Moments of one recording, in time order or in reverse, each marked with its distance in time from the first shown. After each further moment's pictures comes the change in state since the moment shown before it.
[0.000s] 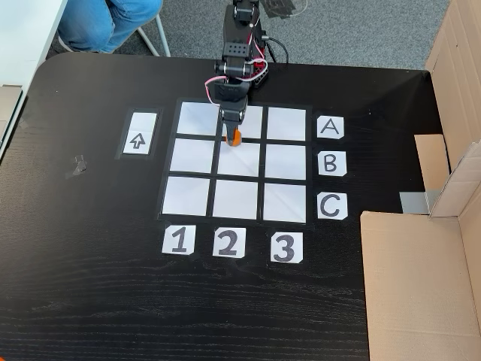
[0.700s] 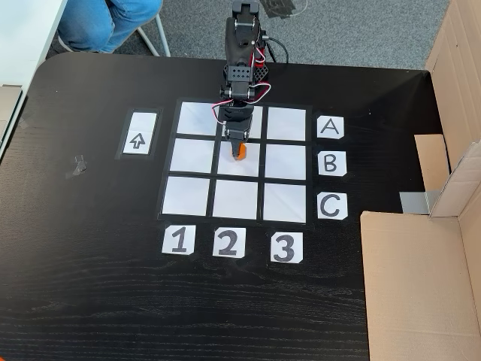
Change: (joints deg) arm -2.7 -11.7 1.1 -8.1 3.7
